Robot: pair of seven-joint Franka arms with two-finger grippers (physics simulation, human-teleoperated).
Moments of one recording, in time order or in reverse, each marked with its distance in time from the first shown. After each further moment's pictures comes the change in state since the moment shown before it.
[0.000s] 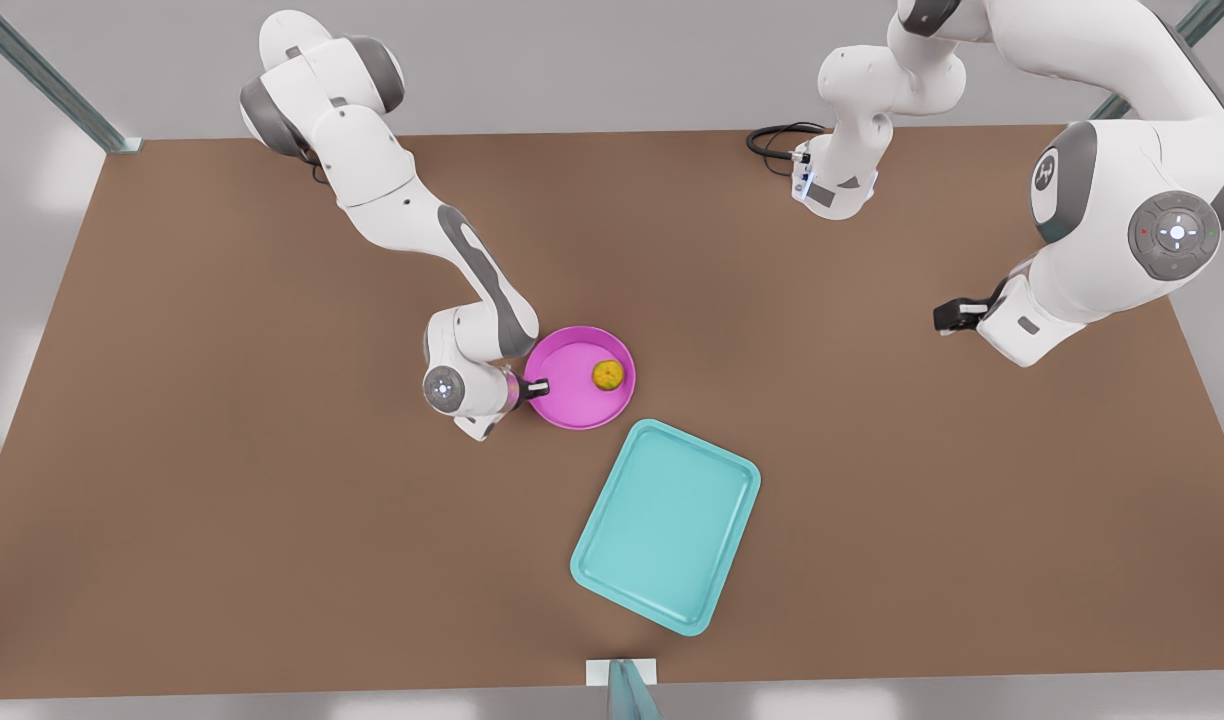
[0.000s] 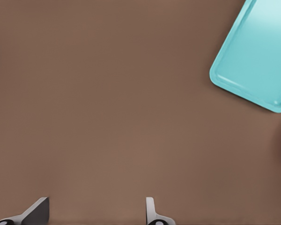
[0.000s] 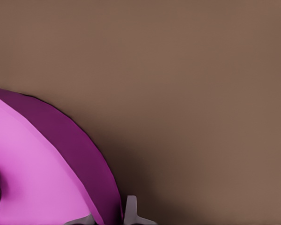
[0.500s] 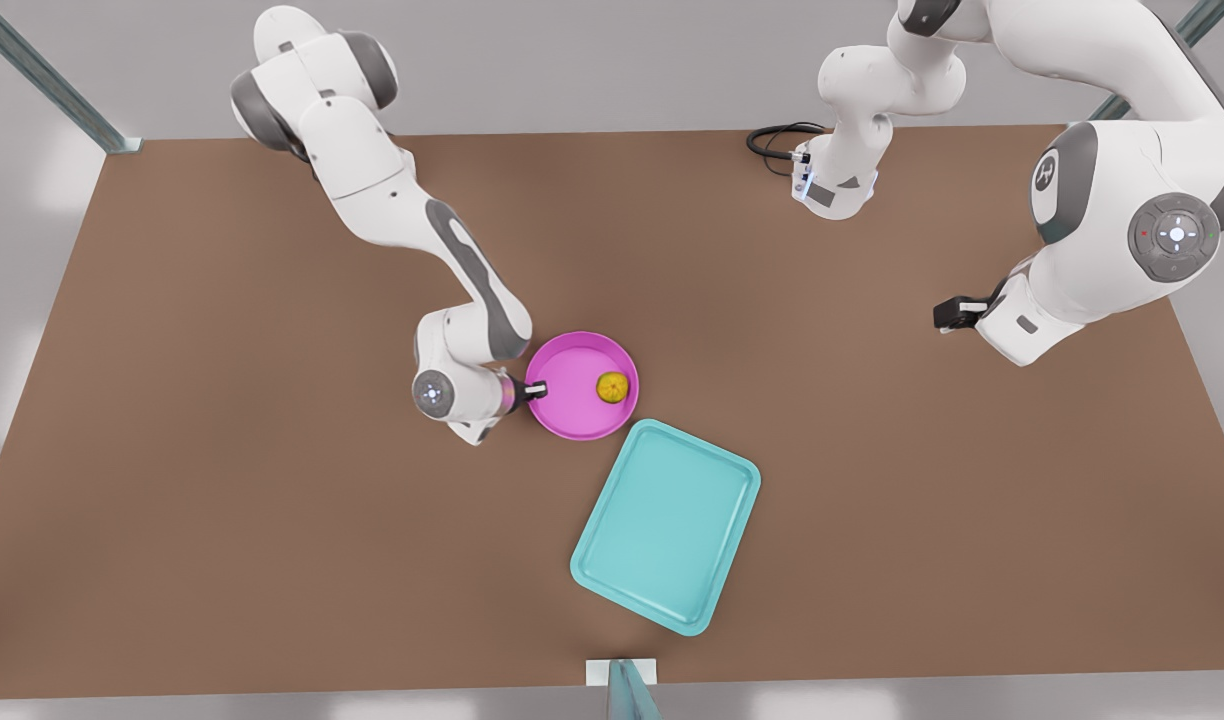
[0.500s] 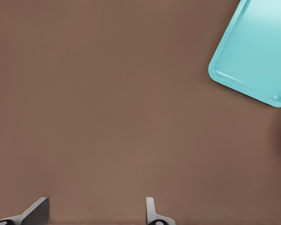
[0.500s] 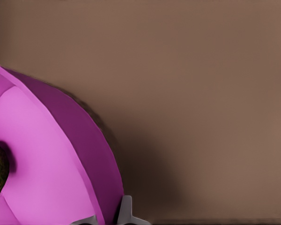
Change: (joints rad) left arm 0.001 0.001 0.000 0.000 0.000 -0.006 0.024; right arm -0.027 -0.037 0.000 0.043 0.003 -0.081 0.003
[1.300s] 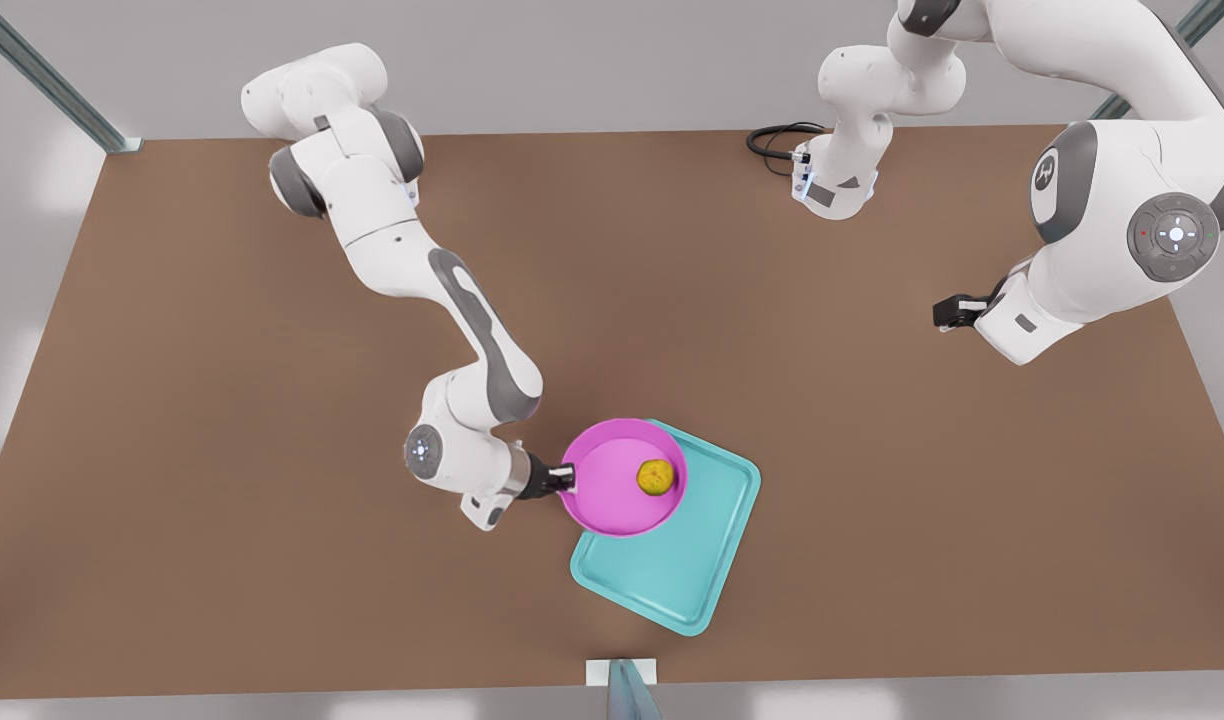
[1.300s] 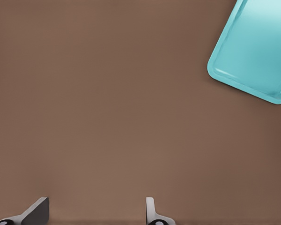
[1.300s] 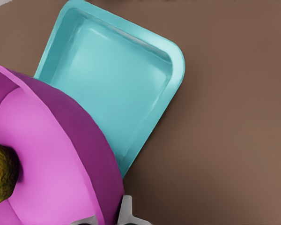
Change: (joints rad) left arm -0.001 -0.001 0.000 0.000 0.000 -0.006 0.013; right arm -0.020 0.361 -0.032 0.716 0.101 0.018 -0.026
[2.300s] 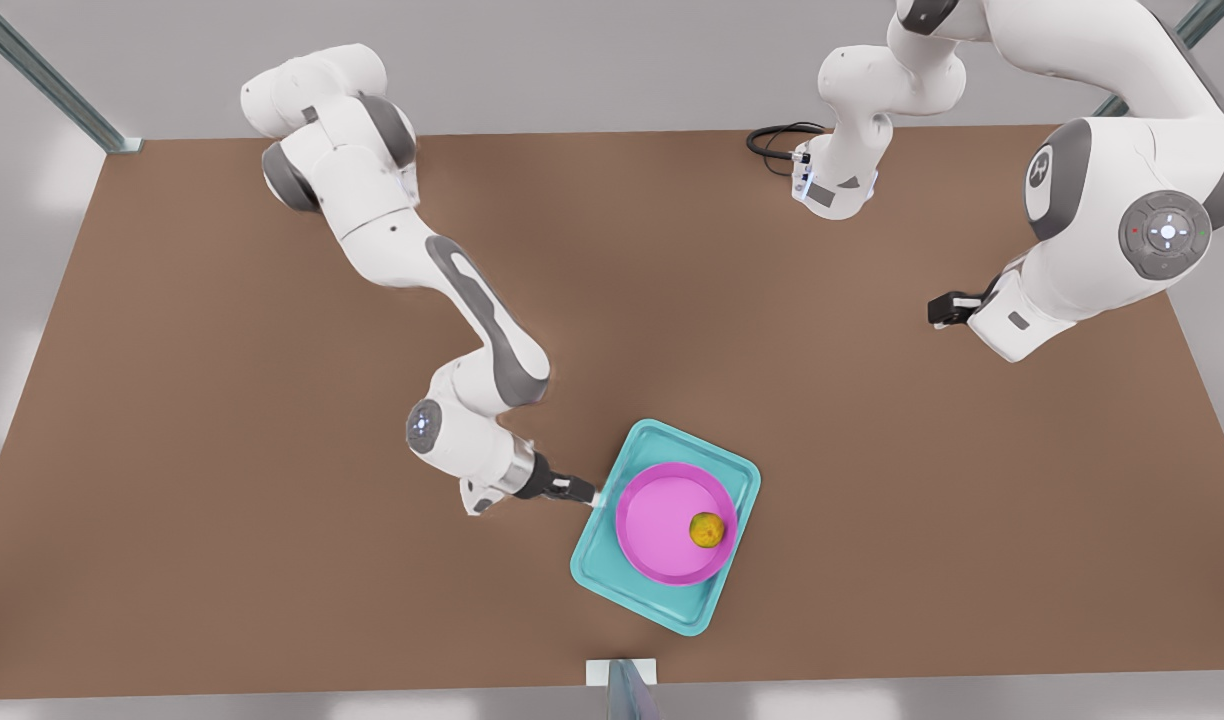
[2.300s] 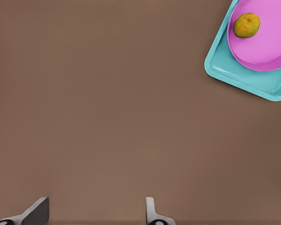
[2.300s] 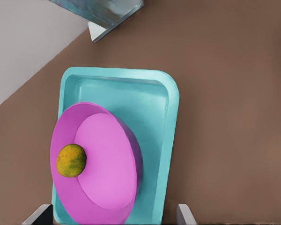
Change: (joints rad) left arm -0.003 -0.003 -0.010 0.001 0.000 -0.007 -0.006; right arm -0.109 -0.175 0.112 -0.182 -0.138 0.157 0.410
